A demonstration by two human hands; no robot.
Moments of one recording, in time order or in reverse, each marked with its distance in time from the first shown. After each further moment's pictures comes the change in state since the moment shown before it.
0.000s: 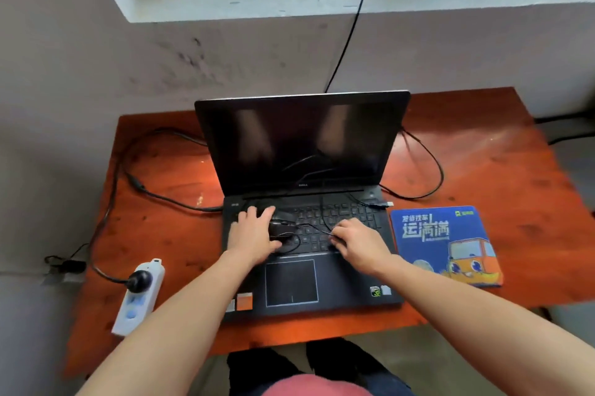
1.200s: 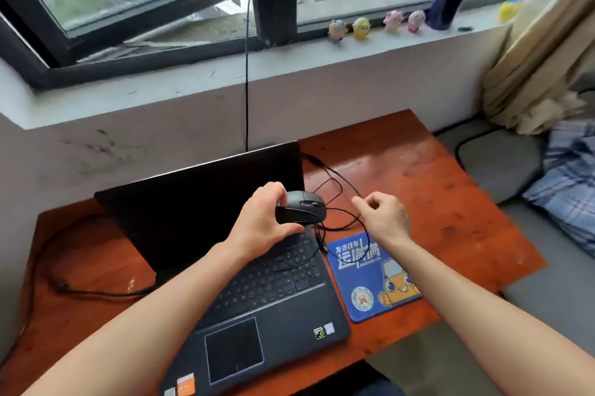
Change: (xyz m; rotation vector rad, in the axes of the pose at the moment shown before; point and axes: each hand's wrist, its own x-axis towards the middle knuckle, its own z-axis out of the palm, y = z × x) left_hand 0.000 0.177 -0.133 -0.456 0.355 0.629; right_hand -0.053 0.109 -0.151 0.567 0.657 0.667
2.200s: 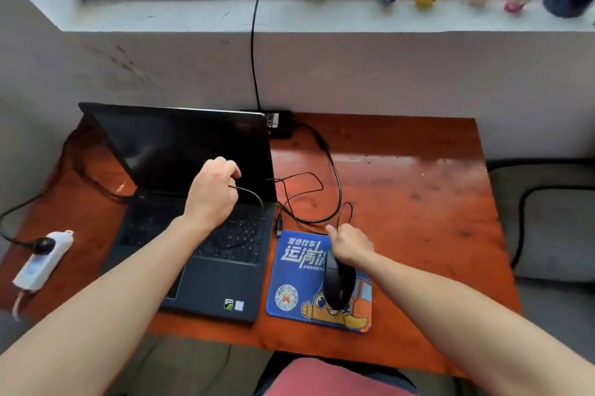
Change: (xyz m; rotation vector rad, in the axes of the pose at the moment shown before) left_hand 0.038 0.046 0.082 0.416 0.332 -0.555; right_hand 0.114 0.117 0.020 -0.487 -0.825 -0.204
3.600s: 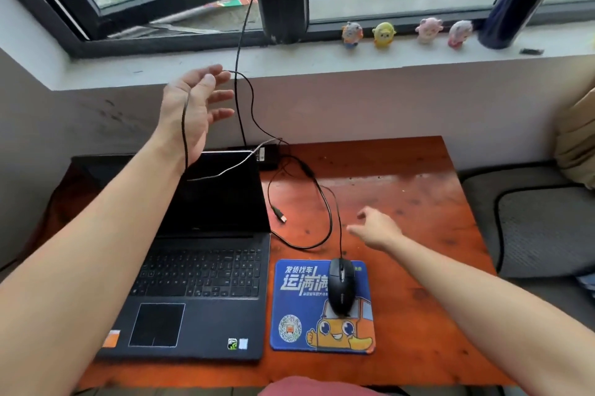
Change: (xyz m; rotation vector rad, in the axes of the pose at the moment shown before) left_hand 0.109 0.077 -0.125 -1.232 0.041 -0.098; right_hand 0.007 0.014 -0.087 0.065 0.131 0.054
